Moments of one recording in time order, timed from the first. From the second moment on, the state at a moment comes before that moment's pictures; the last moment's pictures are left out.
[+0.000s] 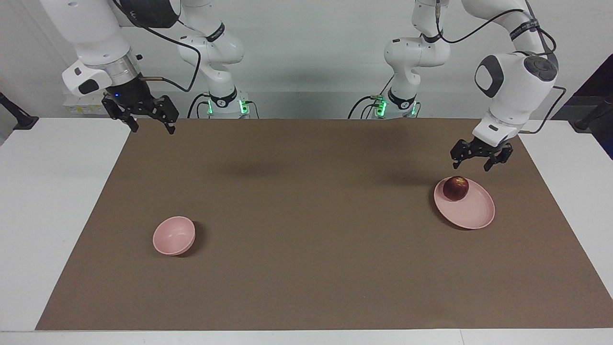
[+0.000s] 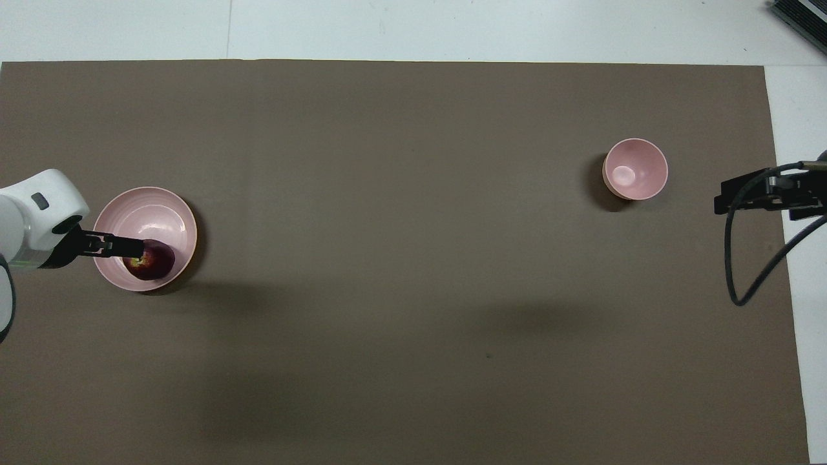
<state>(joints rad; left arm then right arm) -0.07 -0.09 0.11 -2.15 0.00 2.14 0.21 -0.03 0.02 0.00 -1.52 0.01 1.54 0.07</state>
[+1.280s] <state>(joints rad) -0.06 0.03 0.11 -2.33 0.00 2.47 0.21 -0.03 0.02 0.00 -1.52 0.01 1.54 0.07</state>
